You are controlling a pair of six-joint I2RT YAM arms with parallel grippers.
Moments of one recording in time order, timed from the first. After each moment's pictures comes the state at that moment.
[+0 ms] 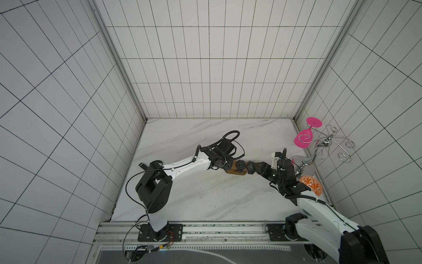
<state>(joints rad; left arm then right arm) -0.67 1.61 1.16 -0.61 0.00 -0.46 0.26 0.96 0.55 -0.13 -0.04 0.51</state>
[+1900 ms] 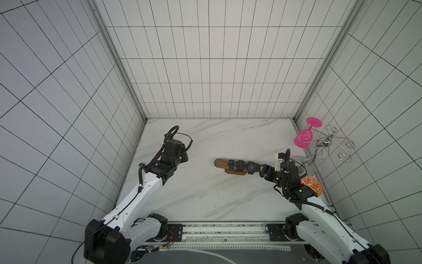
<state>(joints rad) -0.79 1.77 1.33 -0.65 -0.17 -0.48 0.32 0.91 0.39 0.00 -0.15 0.77</state>
